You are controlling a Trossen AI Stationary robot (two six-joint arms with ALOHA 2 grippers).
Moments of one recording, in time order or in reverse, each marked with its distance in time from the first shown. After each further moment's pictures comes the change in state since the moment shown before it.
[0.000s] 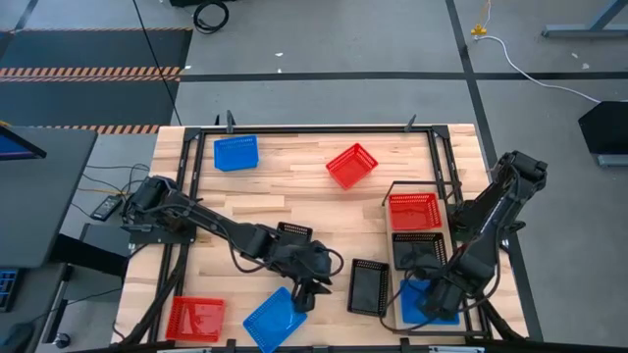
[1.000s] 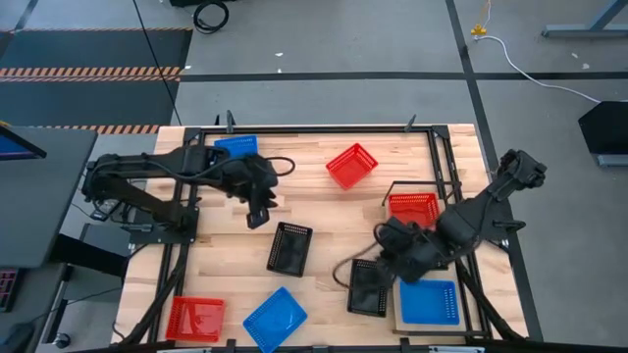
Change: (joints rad) left arm 0.382 -0.474 0.000 -0.711 -0.045 0.160; right arm -0.343 -0.002 0.269 -0.016 0.493 -0.484
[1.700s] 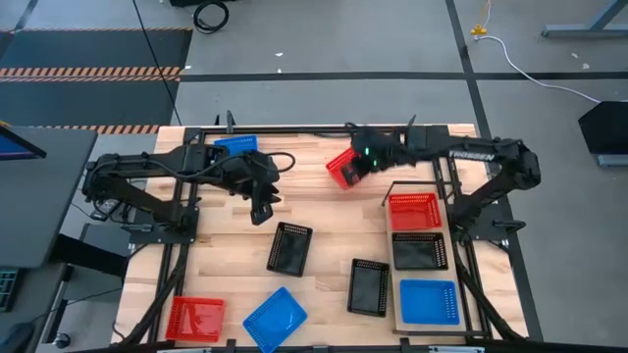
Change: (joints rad) left arm 0.020 -0.001 -0.002 0.040 -0.032 0.017; right arm -0.834 0.000 0.000 0.136 -0.143 -0.666
